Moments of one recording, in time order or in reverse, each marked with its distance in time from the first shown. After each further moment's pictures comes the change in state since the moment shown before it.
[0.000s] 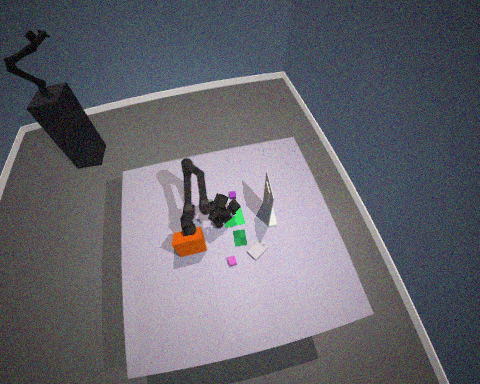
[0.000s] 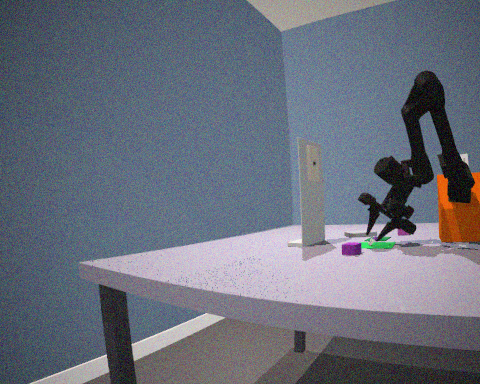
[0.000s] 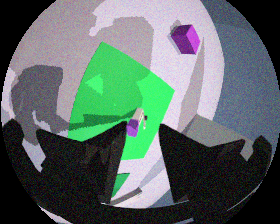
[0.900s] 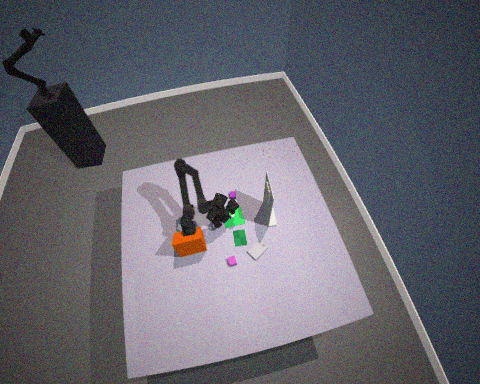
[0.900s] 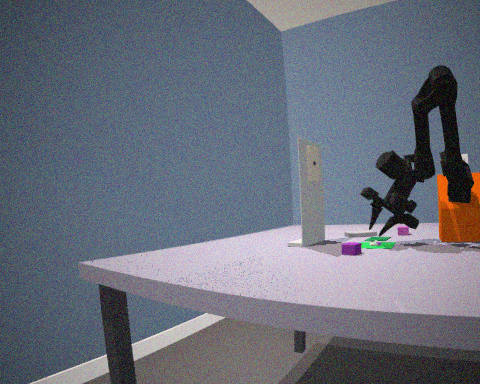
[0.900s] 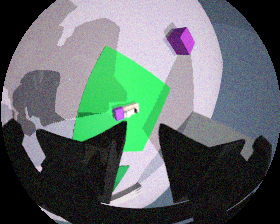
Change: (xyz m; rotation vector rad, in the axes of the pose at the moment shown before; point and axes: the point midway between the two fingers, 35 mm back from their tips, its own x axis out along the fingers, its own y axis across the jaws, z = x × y) arm -0.017 -0.002 -0.001 0.000 0.003 0.000
